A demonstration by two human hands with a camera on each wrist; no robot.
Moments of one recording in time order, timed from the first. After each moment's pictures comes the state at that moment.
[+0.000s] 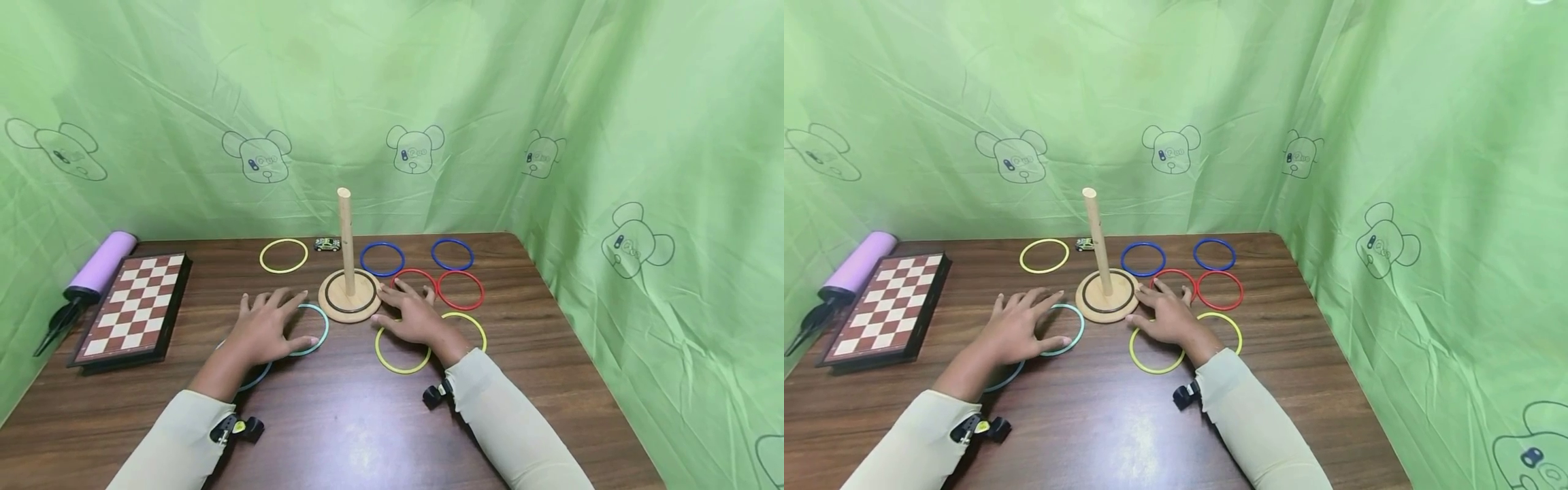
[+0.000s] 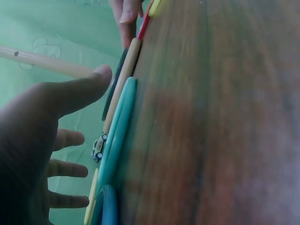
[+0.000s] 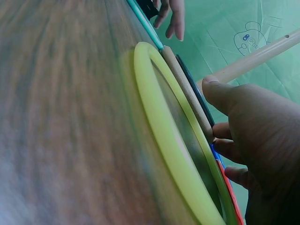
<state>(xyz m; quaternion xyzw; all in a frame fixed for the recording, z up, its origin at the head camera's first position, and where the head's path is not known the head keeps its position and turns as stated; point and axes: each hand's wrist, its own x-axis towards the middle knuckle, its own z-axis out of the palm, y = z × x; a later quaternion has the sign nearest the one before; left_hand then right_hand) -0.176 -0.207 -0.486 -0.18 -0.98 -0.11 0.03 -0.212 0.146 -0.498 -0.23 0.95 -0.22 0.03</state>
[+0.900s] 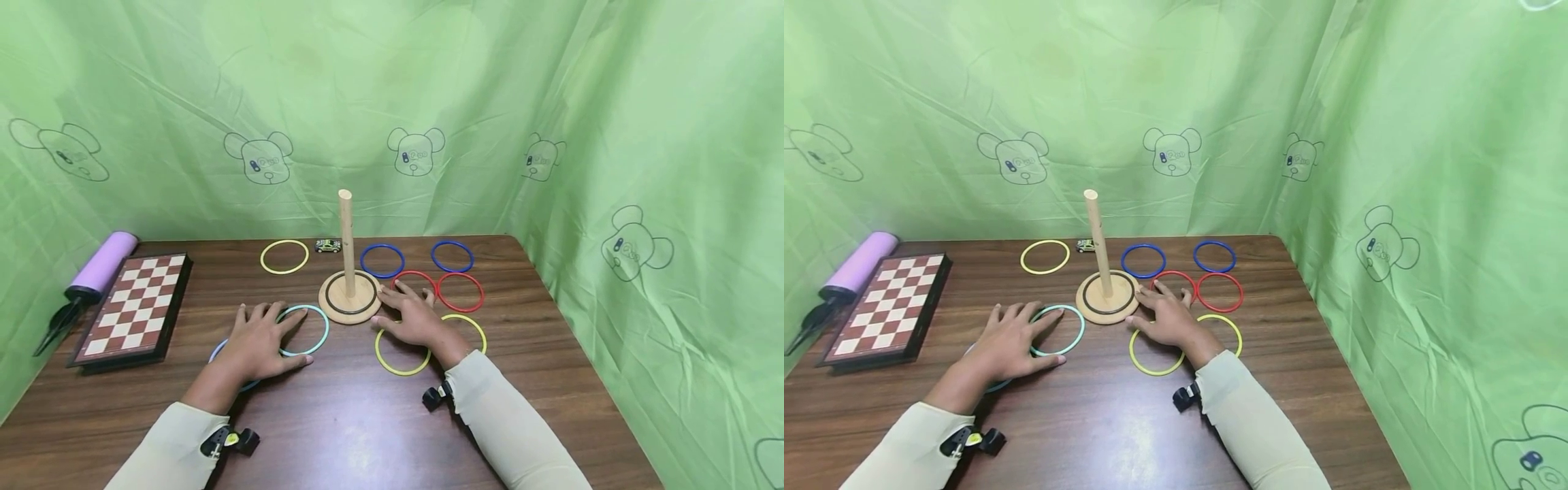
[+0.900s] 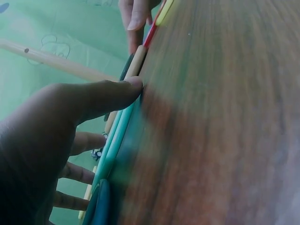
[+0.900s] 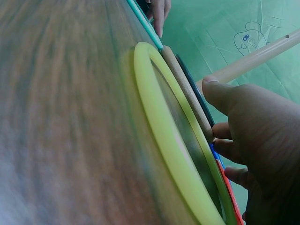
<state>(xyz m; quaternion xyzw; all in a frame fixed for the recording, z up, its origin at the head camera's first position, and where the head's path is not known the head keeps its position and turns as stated) -0.158 -0.215 -0.496 -0.20 -0.98 -0.05 0.04 -0.212 0.145 -0.501 -0.23 0.95 -0.22 0.03</state>
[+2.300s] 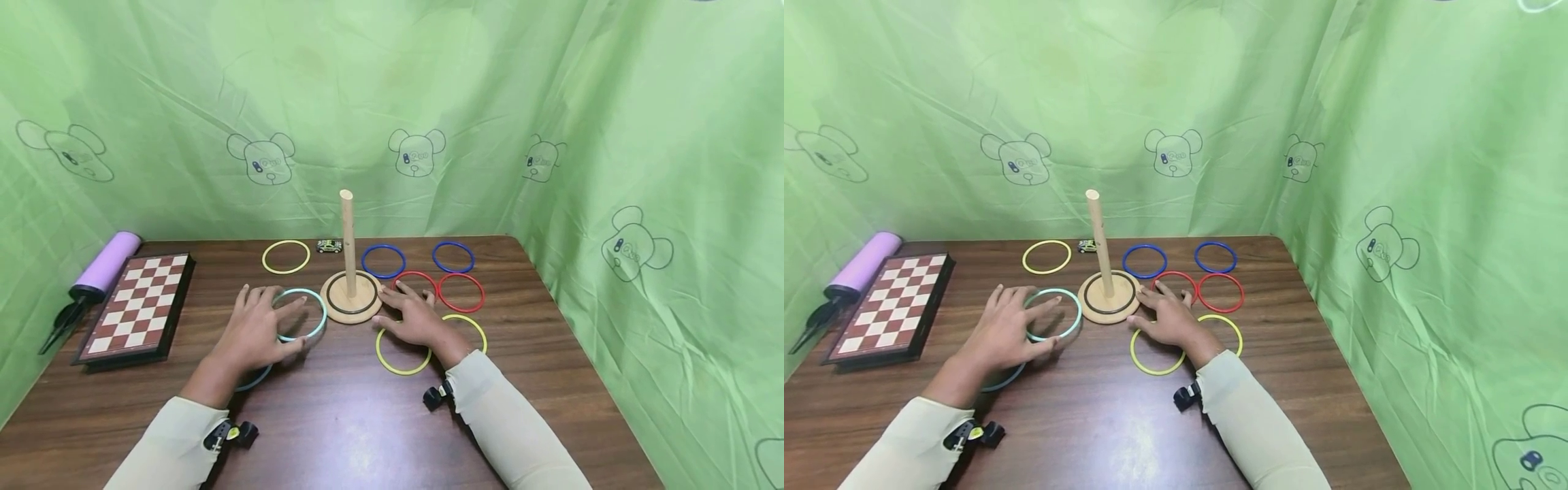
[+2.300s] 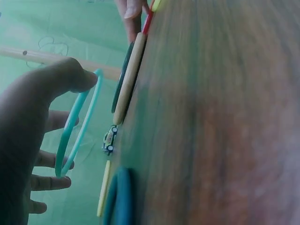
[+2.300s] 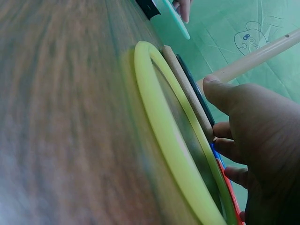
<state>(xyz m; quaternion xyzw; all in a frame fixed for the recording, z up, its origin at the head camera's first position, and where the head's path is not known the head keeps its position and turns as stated) -0.165 -0.218 -0.474 -0.21 -0.97 -0.06 0.12 -0.211 0.147 -0.499 -0.23 0.95 -0.22 0.03</state>
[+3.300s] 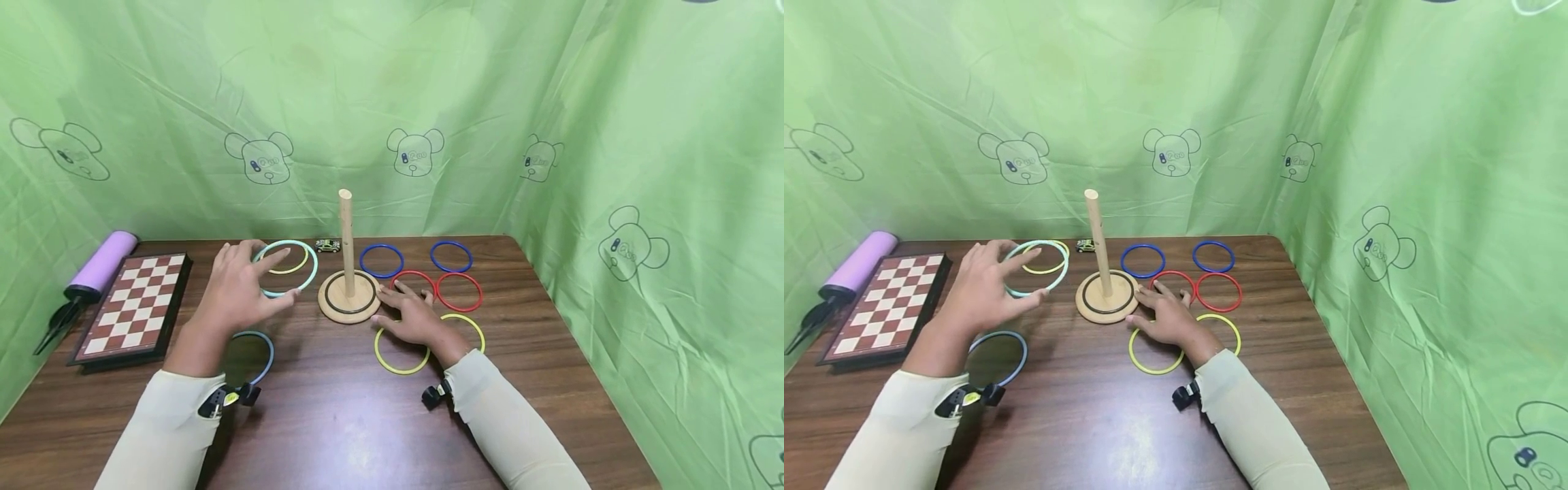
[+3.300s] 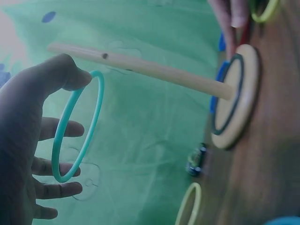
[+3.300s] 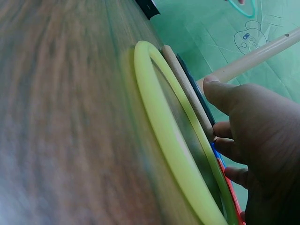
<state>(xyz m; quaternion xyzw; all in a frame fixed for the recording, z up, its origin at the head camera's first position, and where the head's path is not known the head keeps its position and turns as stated) -0.184 -0.218 -0.392 -0.20 -0.93 -0.18 0.24 -0.212 0.146 -0.500 -0.23 0.95 -0.23 0.03</state>
